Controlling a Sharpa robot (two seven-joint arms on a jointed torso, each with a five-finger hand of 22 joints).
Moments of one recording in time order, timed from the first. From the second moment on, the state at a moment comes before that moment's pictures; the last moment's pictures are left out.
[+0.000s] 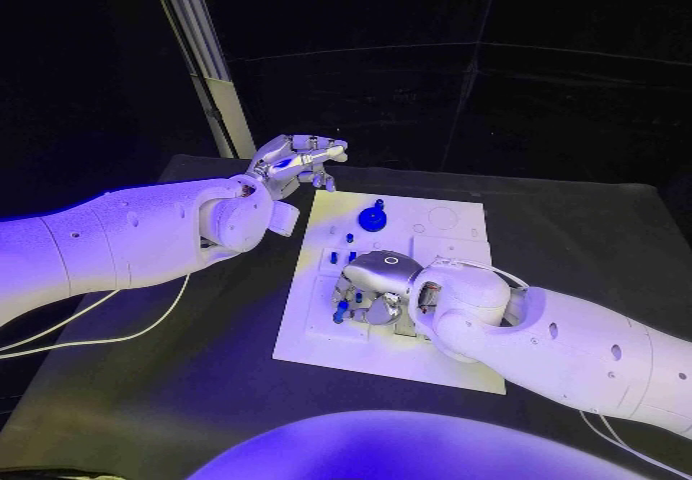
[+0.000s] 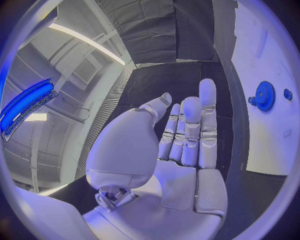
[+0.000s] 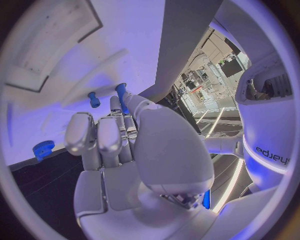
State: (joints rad) left arm 1.26 -0.77 -0.18 1.31 0.11 -0.09 0.49; left_hand 1.32 -0.08 0.38 0.02 0.05 0.96 0.19 0.20 0.07 0.94 0.12 0.48 0.08 1.19 0.03 1.13 0.46 0.17 1.25 0.13 0.54 0.72; right arm 0.91 -0.56 0.09 1.64 -1.76 -0.05 -0.10; right_hand 1.50 -0.11 0.41 0.13 0.09 1.11 0.15 0.06 0.07 1.24 0.07 0.07 0.07 1.47 0.00 1.23 0.97 0.11 1.32 0.10 1.32 1.19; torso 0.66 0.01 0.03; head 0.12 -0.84
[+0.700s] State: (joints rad) left arm 1.26 -0.77 -0.18 1.31 0.11 -0.09 0.49; left_hand 1.32 -0.08 0.38 0.02 0.05 0.96 0.19 0.20 0.07 0.94 0.12 0.48 0.08 1.19 0.03 1.13 0.46 0.17 1.25 0.13 0.54 0.72; right arm 0.92 -0.56 0.06 1.64 -1.81 -0.06 -0.10; right_hand 1.44 -0.16 0.39 0.12 0.10 1.03 0.16 0.06 0.06 1.11 0.10 0.06 0.06 1.45 0.02 1.17 0.87 0.11 1.25 0.12 1.25 1.09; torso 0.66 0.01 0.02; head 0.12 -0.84
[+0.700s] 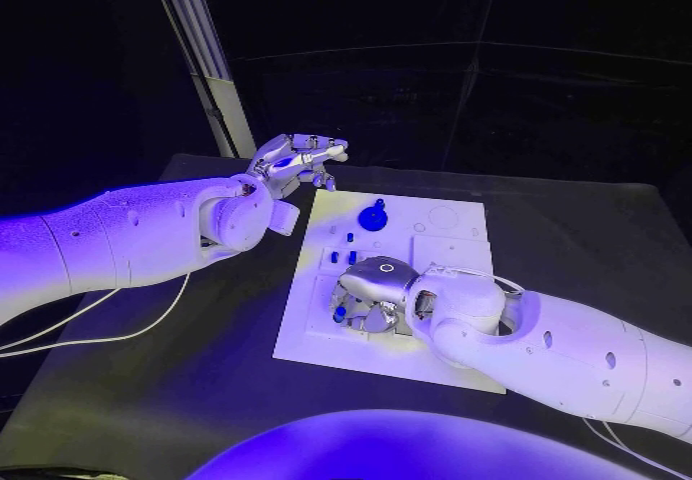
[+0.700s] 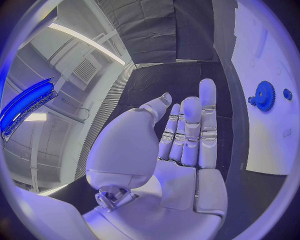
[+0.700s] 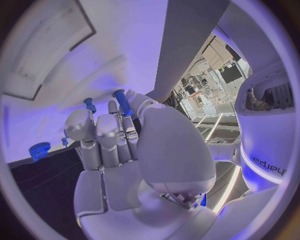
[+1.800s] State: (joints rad) left arm 1.26 -0.78 -0.18 1.31 0.11 -0.08 0.48; left_hand 1.32 -0.08 0.38 0.02 0.05 0.96 0.19 0.20 0.07 0.93 0.12 0.48 0.08 1.19 0.03 1.13 0.46 0.17 1.25 0.13 0.54 0.72; right arm 0.92 -0.95 0.11 1.86 -1.53 -0.30 -0.15; right_hand 1.27 -0.14 0.10 0.24 0.30 1.01 0.12 0.12 0.08 1.35 0.03 0.50 0.28 1.47 -0.03 1.30 1.03 0.08 1.39 0.07 1.37 1.27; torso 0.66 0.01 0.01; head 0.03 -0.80
